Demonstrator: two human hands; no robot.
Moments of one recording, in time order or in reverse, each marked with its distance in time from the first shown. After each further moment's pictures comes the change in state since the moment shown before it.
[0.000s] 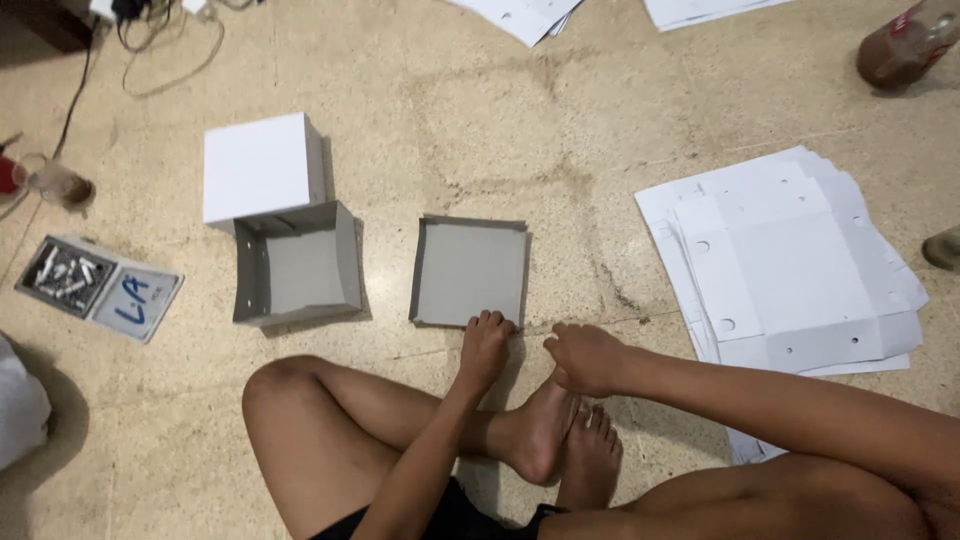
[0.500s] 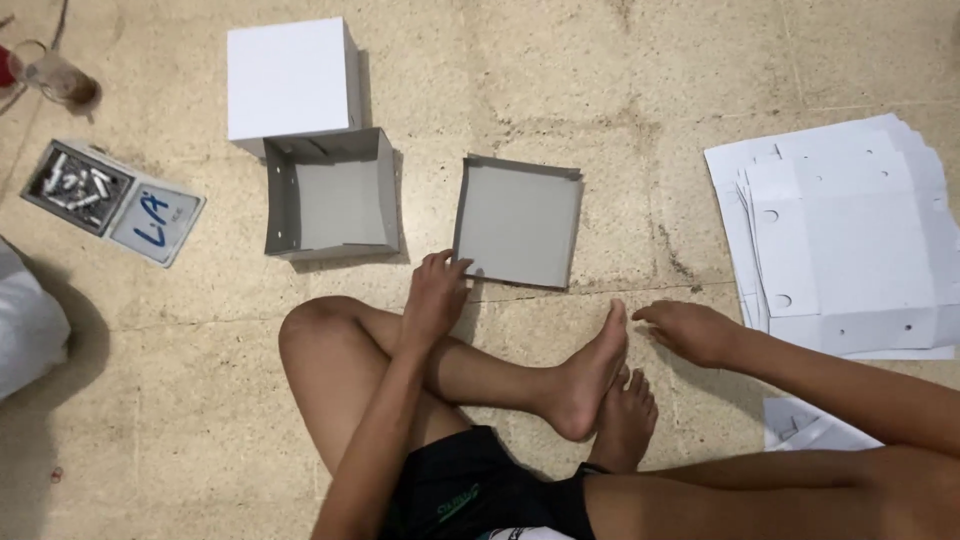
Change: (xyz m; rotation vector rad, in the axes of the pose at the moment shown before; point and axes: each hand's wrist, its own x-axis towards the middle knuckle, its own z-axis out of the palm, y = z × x) left_hand -0.063 -0.114 -0.074 -0.129 -0.072 -0.217; right_hand -0.045 0.022 -0.003 0.119 -0.141 0.175
